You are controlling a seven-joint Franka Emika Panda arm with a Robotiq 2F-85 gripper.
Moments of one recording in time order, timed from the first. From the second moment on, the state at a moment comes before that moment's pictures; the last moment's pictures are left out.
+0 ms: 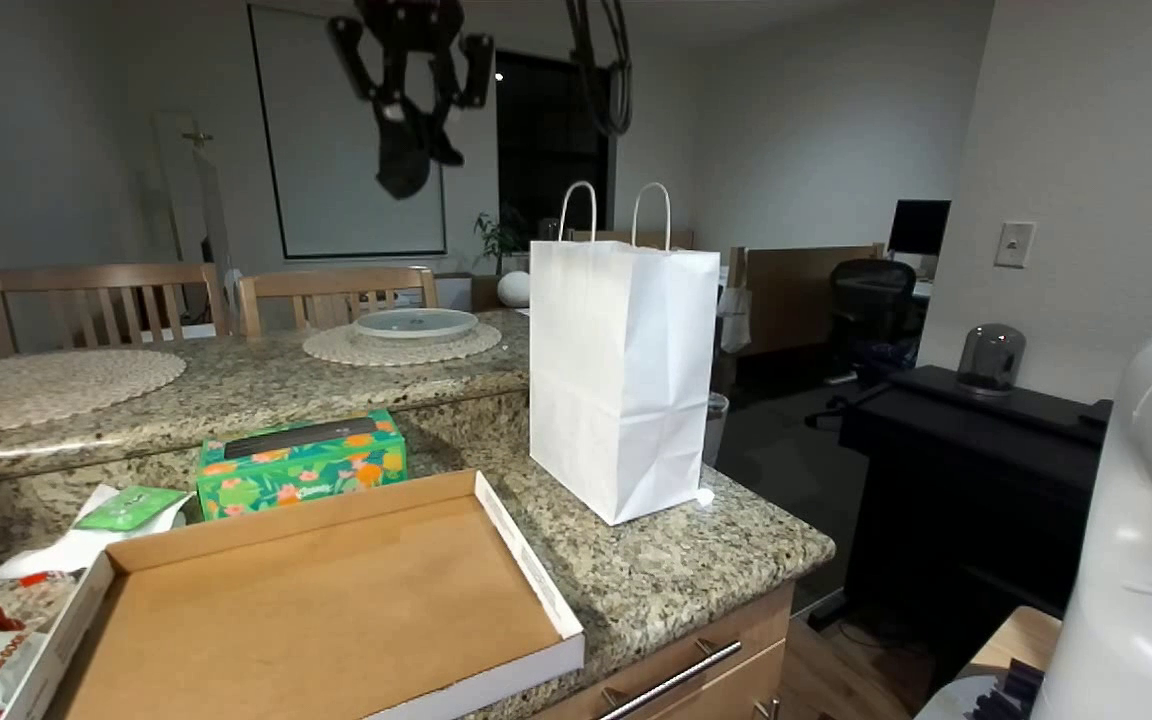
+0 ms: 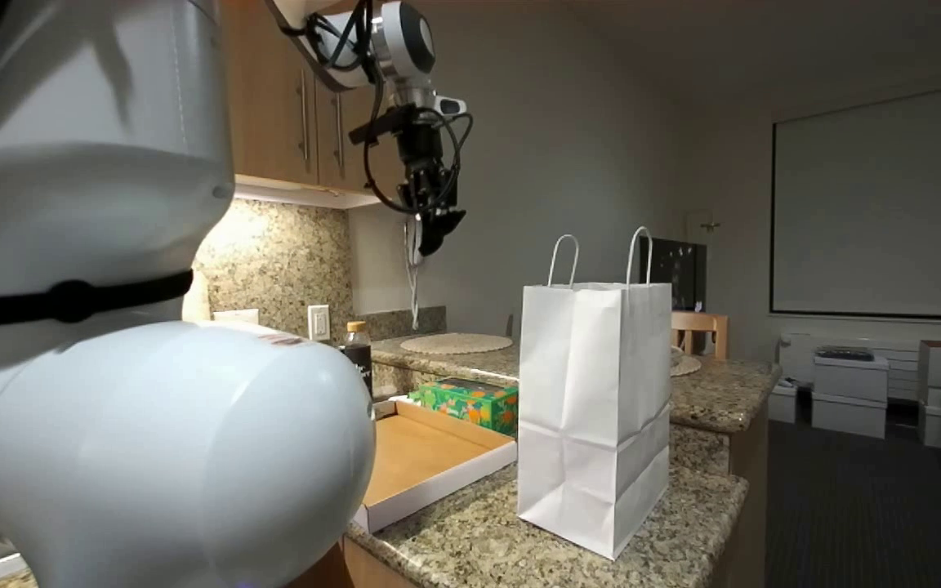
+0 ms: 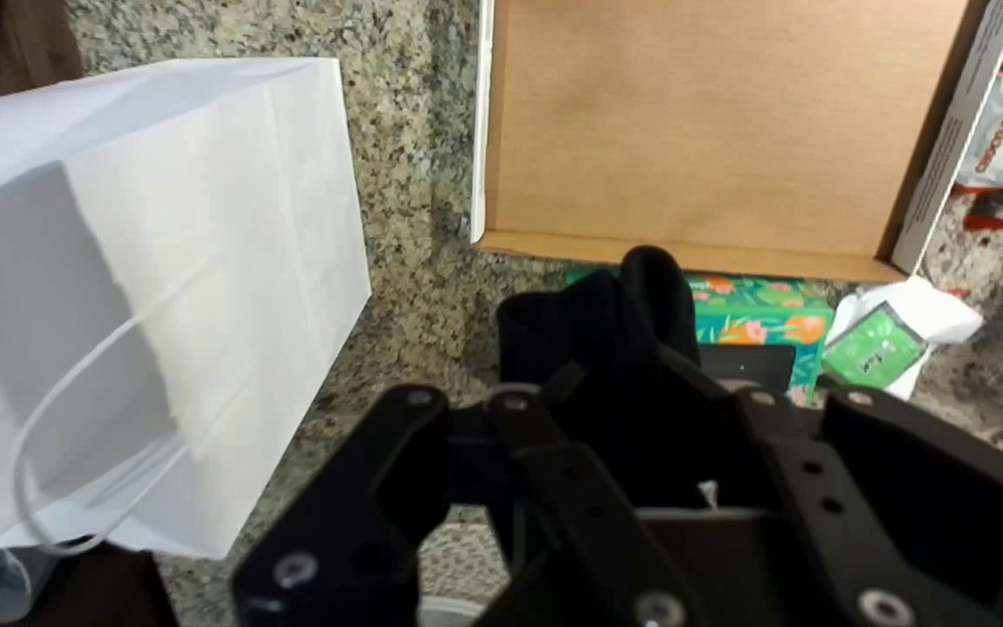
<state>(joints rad) 0.29 -0.04 0.21 -1.53 -0.11 1.57 0.60</state>
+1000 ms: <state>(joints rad) 0.06 -0.09 -0.07 -1.55 -0.02 1.44 0.18</state>
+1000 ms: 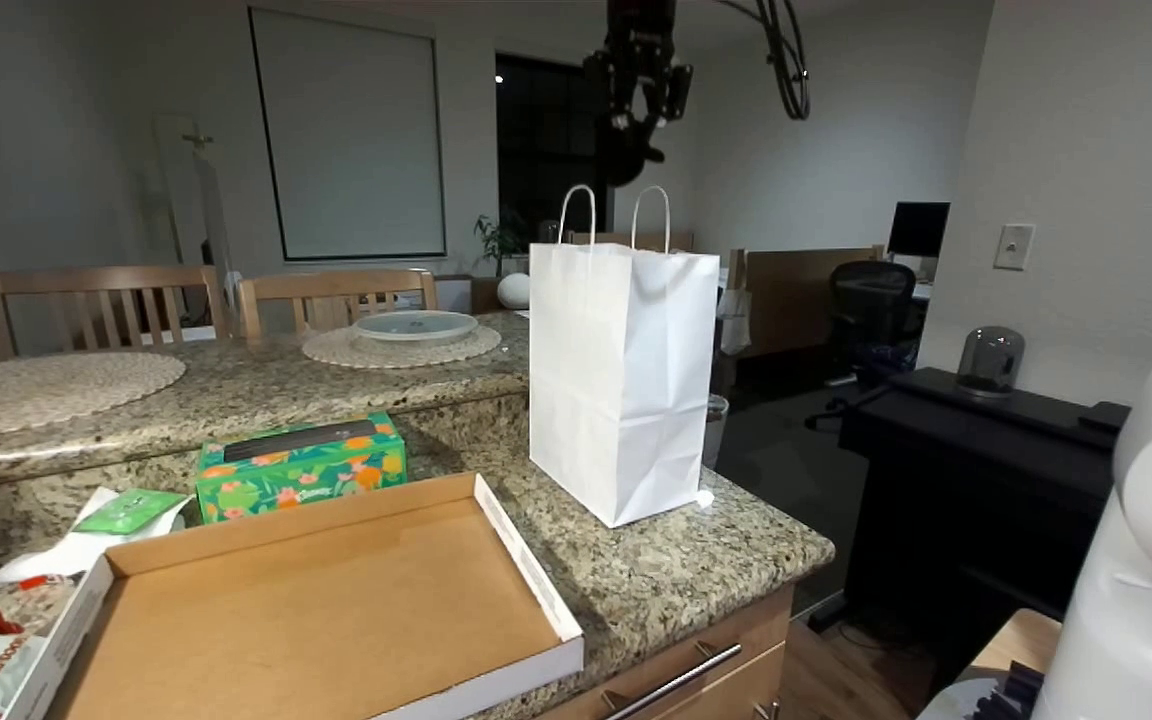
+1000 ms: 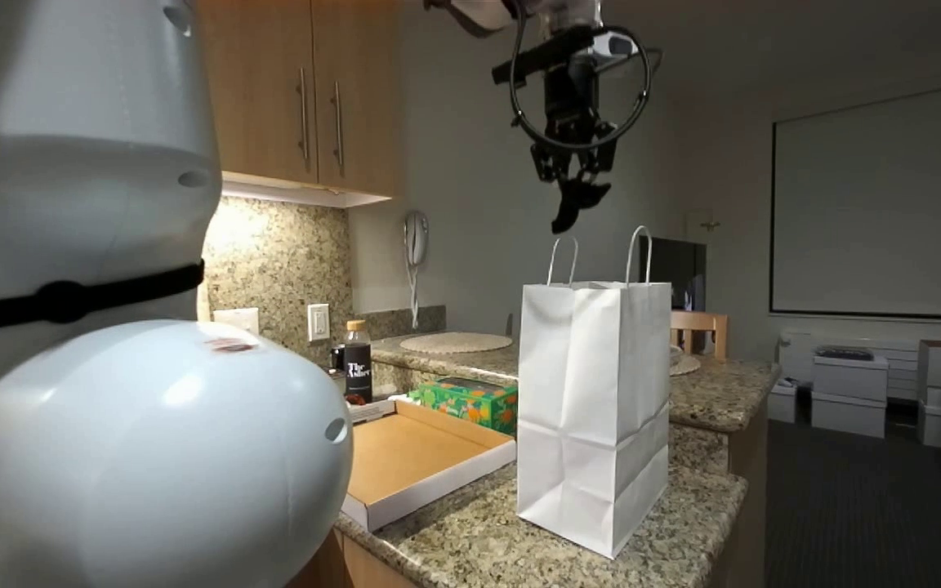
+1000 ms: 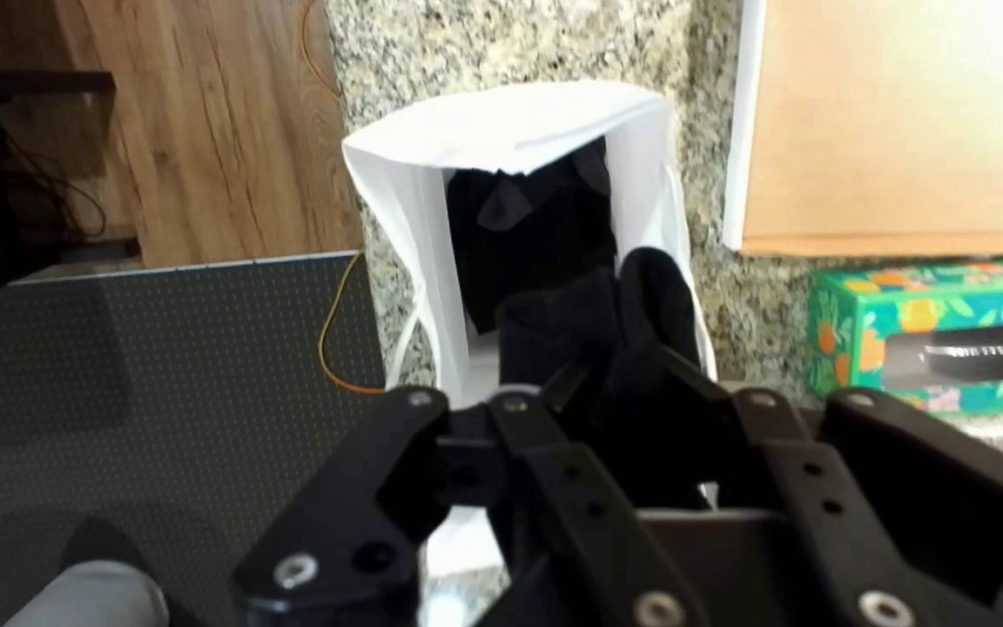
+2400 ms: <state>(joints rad) 0.08 -0.25 0.12 -1.65 0.20 1.64 0.41</state>
